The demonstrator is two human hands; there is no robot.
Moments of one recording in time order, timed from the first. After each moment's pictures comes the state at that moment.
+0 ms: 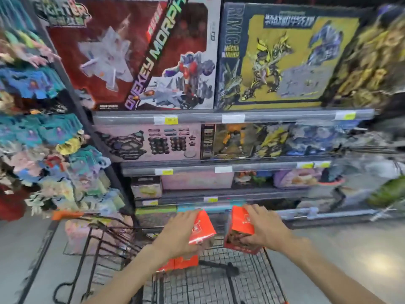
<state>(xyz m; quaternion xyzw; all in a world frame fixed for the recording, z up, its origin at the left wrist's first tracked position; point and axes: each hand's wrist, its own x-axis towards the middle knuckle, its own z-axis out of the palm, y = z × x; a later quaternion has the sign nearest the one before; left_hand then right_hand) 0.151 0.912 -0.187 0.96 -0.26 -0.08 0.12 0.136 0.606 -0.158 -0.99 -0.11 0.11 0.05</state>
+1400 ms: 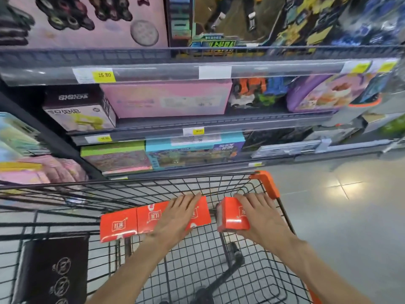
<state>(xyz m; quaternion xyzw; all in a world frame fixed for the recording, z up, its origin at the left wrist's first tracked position) 0.187 0.836 -0.547 0.94 -0.29 -0.14 0.09 0.143 0.569 -0.488 -0.99 -0.11 0.12 0.03</state>
